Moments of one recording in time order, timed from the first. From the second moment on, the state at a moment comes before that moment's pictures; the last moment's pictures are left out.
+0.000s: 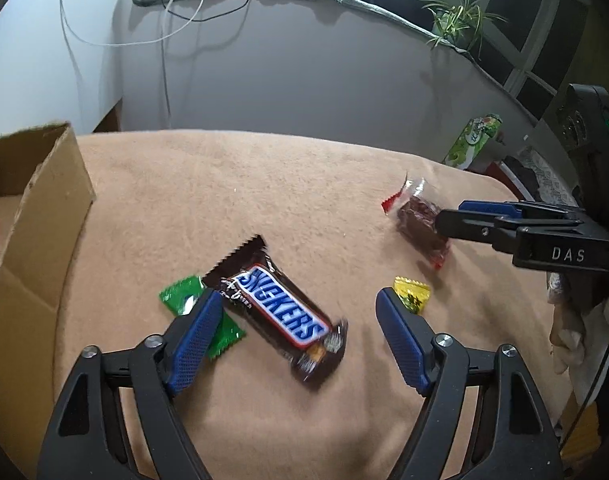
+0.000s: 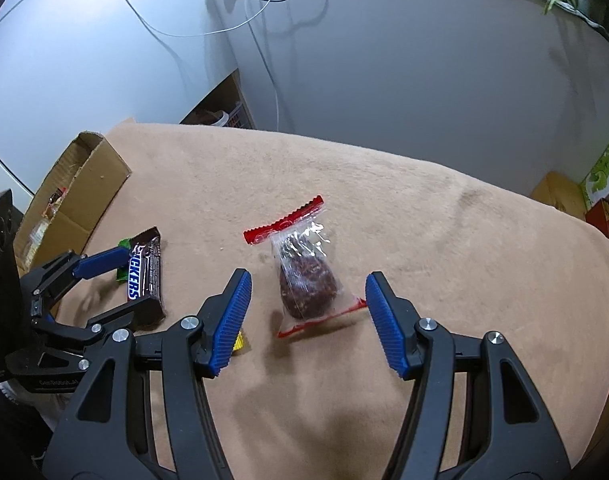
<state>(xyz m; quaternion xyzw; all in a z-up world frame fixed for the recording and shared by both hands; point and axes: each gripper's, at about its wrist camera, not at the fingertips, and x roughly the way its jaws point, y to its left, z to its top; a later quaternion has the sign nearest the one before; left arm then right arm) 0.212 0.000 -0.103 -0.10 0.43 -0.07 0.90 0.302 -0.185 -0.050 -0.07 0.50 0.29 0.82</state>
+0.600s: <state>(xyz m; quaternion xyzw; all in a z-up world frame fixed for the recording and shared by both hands) 0.214 -0.014 -0.113 -0.04 0.43 -0.07 0.90 0.317 -0.160 -0.078 -0.11 0.50 0.27 0.81</state>
